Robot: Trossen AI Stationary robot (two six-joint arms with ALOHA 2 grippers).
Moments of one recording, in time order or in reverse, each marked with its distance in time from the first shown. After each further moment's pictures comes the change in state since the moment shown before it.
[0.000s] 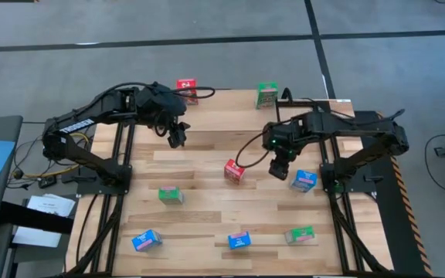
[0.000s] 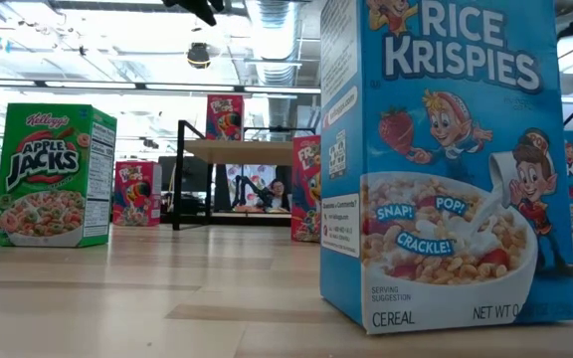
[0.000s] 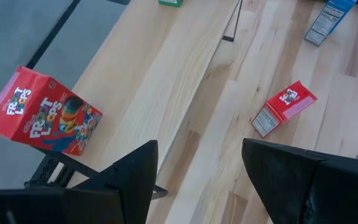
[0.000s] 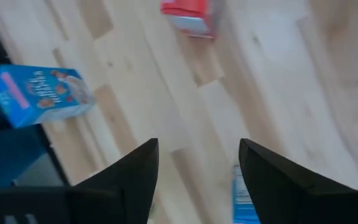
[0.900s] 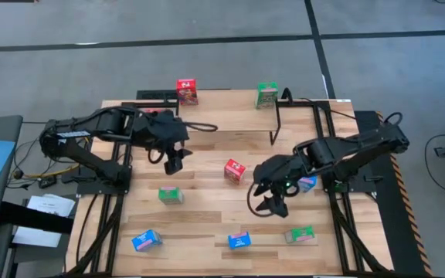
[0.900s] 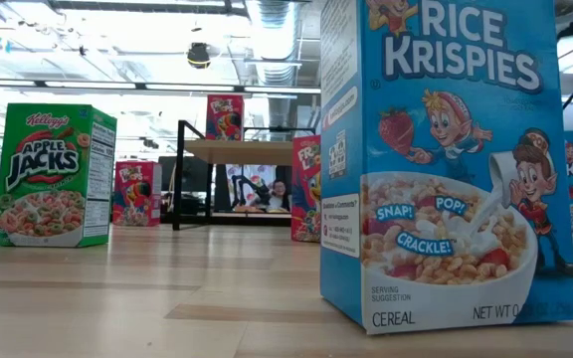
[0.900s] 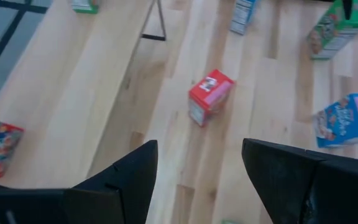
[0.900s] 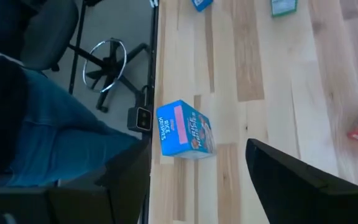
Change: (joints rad) left arm -0.276 0.000 0.000 0.001 -0.003 -0.101; right arm 0.348 0.008 -0.001 0.480 -0.004 0.075
